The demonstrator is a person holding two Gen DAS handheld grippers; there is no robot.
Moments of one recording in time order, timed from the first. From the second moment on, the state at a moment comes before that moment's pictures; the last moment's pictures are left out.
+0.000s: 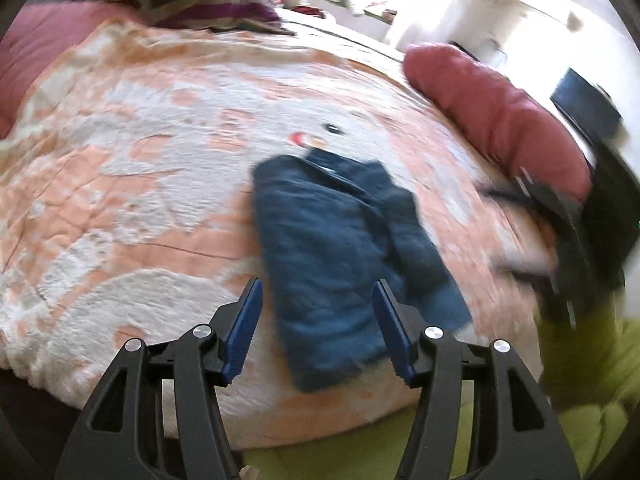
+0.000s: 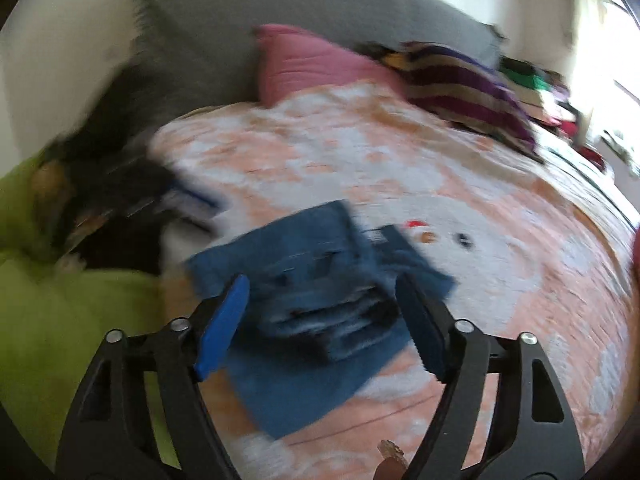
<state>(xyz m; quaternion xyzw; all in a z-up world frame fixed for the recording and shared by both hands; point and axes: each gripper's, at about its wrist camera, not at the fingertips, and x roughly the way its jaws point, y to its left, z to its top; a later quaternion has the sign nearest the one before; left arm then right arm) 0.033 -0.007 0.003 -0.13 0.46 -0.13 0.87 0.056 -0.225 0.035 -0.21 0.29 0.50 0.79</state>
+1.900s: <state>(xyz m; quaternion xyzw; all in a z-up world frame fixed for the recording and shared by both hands) 0.067 -0.033 0.010 -0.08 0.43 -0.10 0.89 0.093 -0.263 0.051 -0.07 0.29 0.40 0.87</state>
